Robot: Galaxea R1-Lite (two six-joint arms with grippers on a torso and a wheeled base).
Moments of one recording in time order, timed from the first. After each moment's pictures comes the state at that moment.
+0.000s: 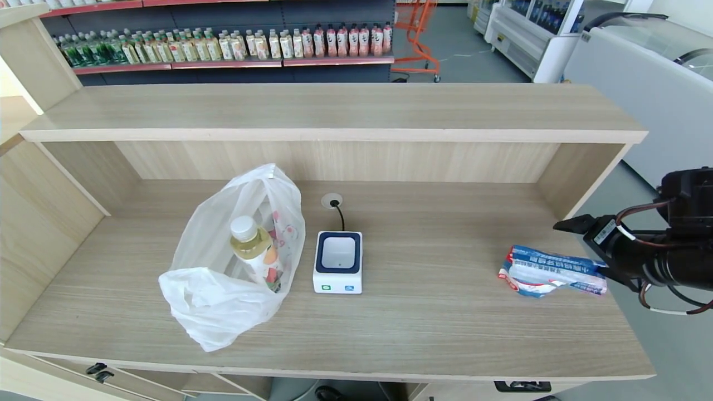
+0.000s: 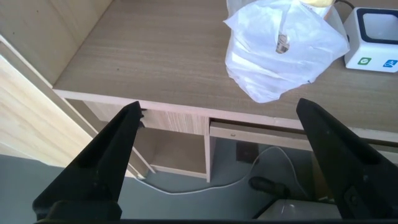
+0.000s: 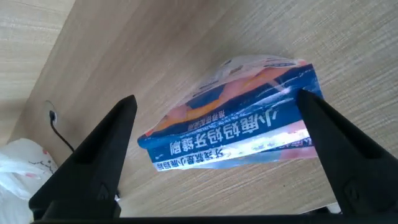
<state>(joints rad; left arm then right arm) 0.00 0.00 0.00 0.05 0.13 0.00 0.01 1.58 -0.76 -0.27 -0.01 0.77</state>
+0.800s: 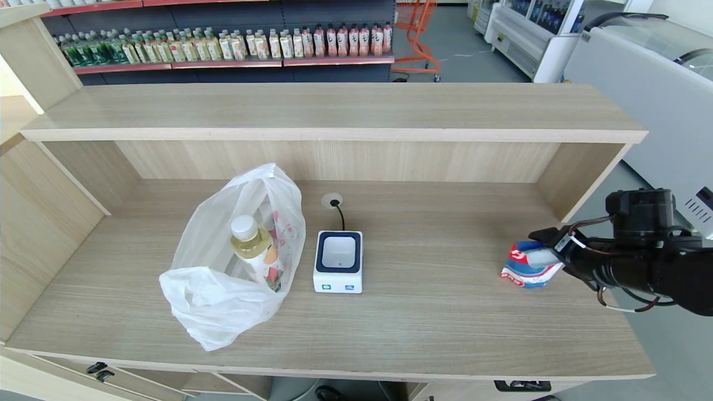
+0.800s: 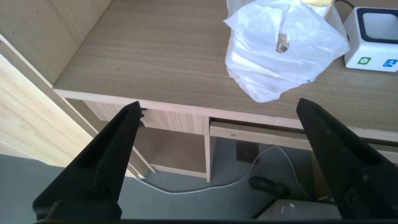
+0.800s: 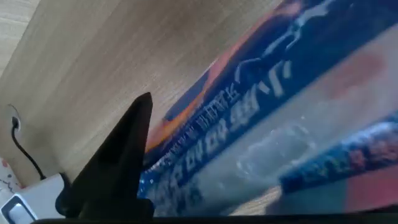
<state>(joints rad) 0.00 0.00 0.00 0.05 0.13 0.00 0.05 1.79 -0.74 -0.51 -0.06 0.72</state>
